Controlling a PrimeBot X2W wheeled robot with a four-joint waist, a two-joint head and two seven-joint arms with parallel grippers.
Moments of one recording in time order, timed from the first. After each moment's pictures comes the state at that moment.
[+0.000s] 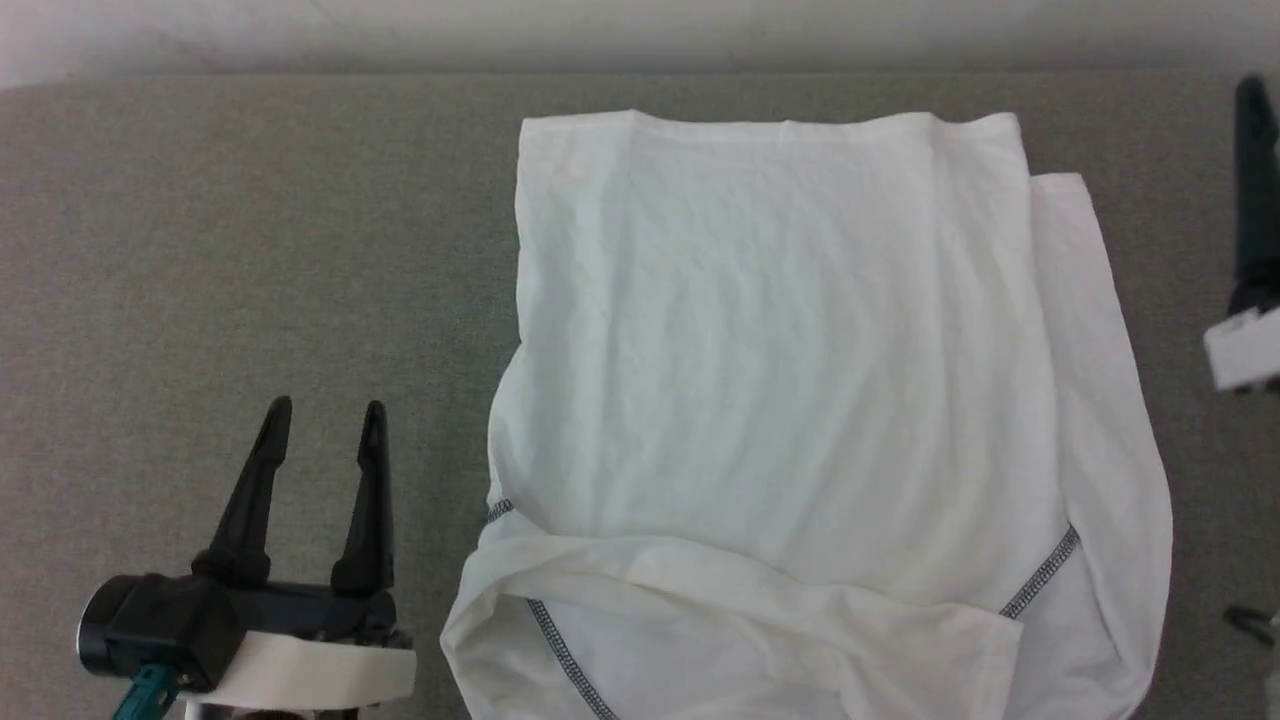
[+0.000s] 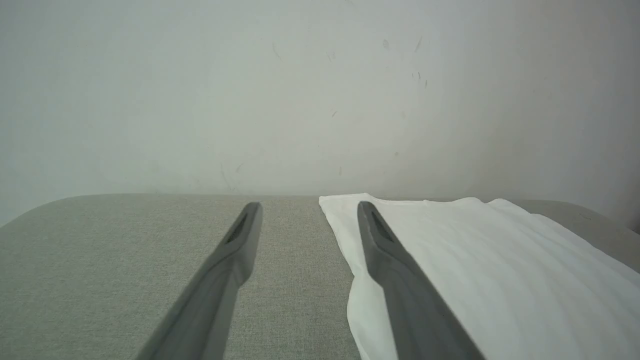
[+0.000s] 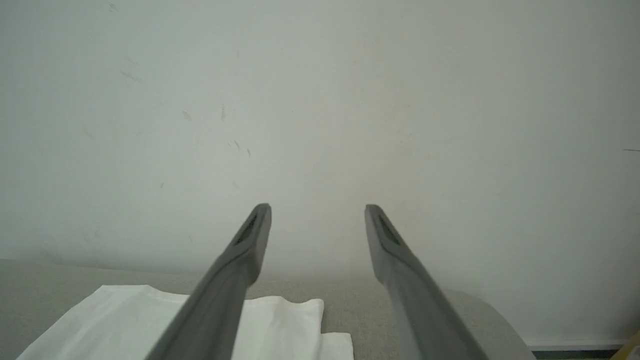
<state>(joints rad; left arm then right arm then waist) 0.07 0.32 -0.17 -0.27 -0.34 0.13 -0.26 -0.36 -0.11 -0.22 -0.24 0.16 0.13 0.20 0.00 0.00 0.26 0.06</state>
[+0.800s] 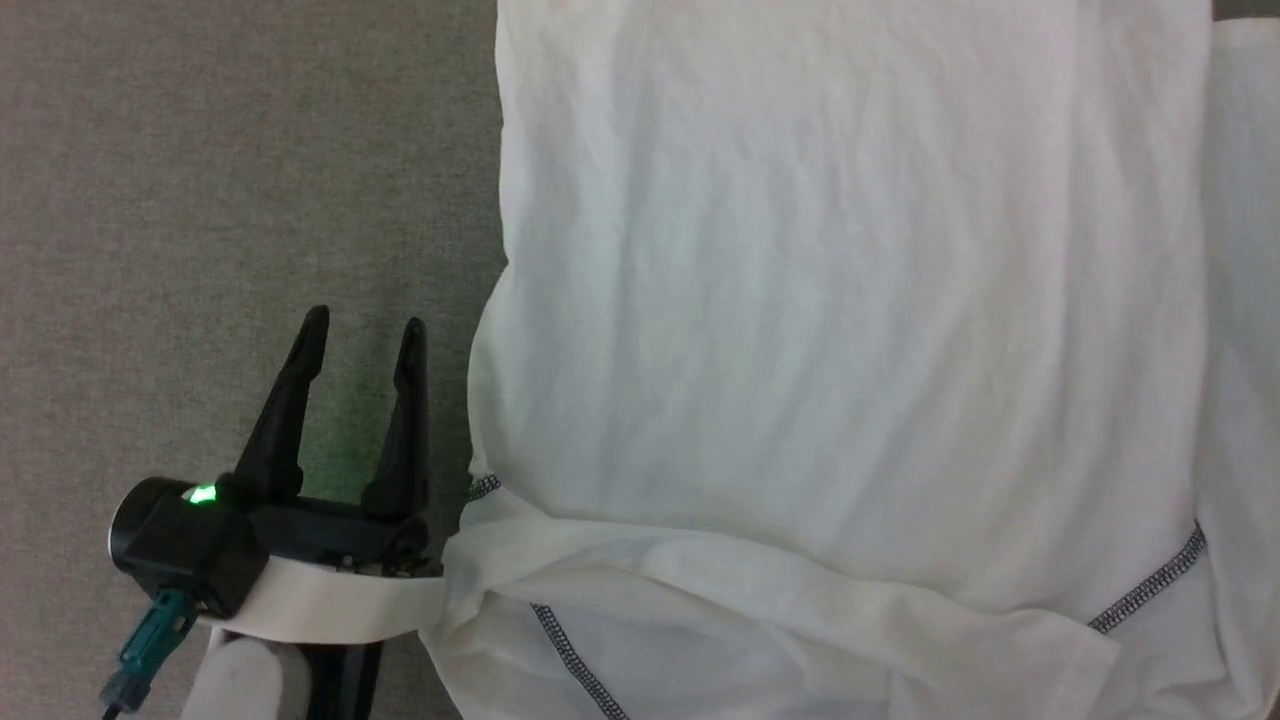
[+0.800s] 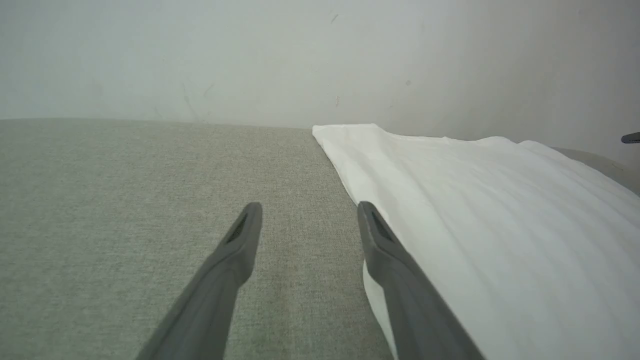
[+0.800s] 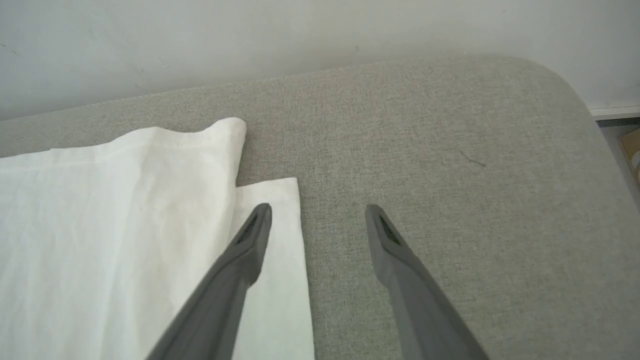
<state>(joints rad) -0.07 0.24 -0.15 -0.22 -0.30 0.00 -0.26 -0.73 -0.24 -0.38 0.05 0.24 0.13 0.86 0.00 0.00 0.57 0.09</state>
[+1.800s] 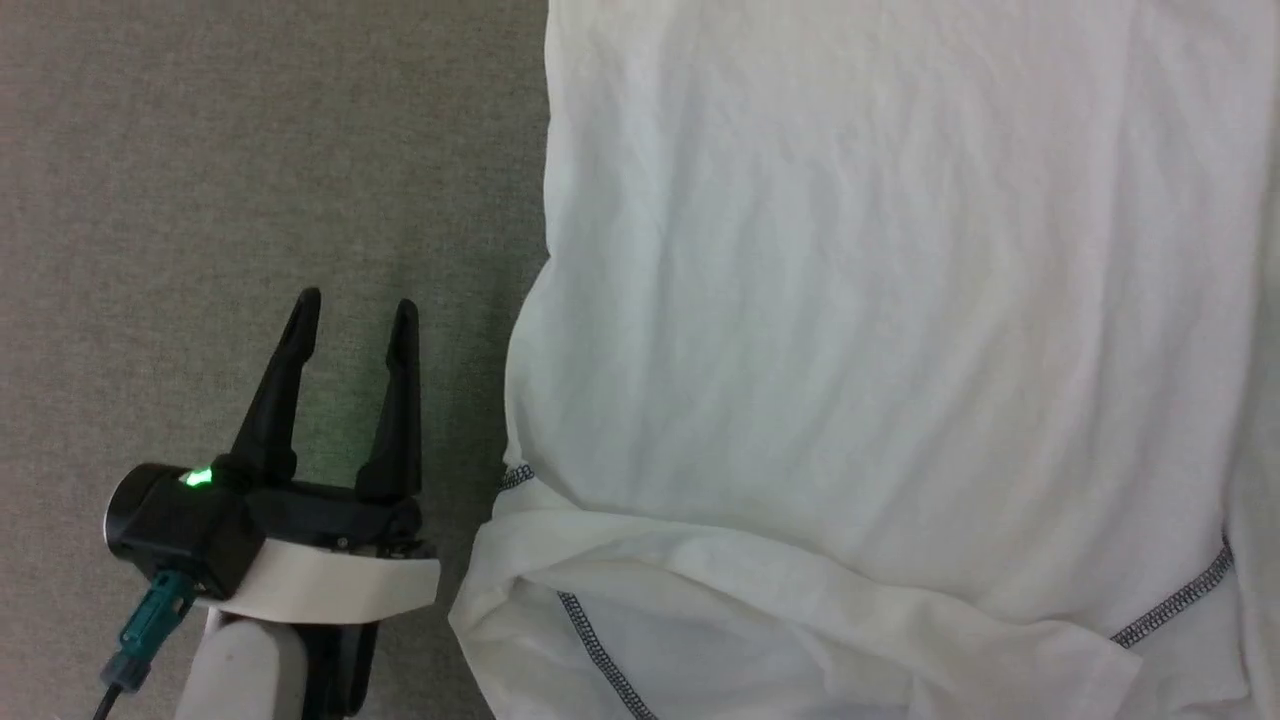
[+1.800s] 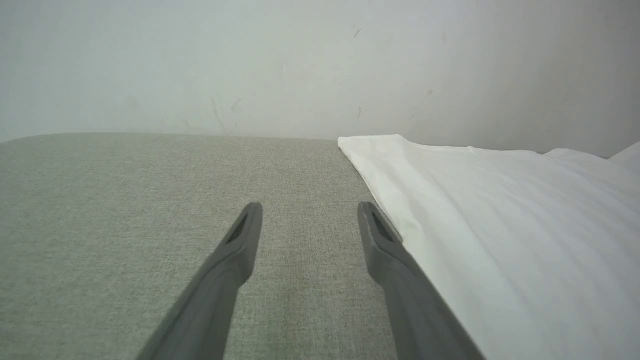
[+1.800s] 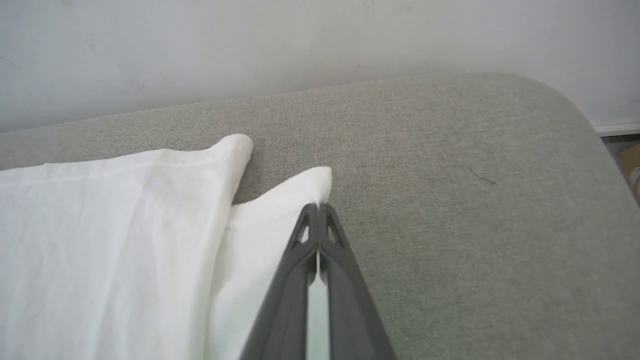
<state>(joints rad) -0.11 0.17 -0.09 -0.17 -0.24 -0.06 -0.26 -0.72 -0.25 -0.40 0.09 0.20 0.13 0.75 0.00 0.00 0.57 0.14</state>
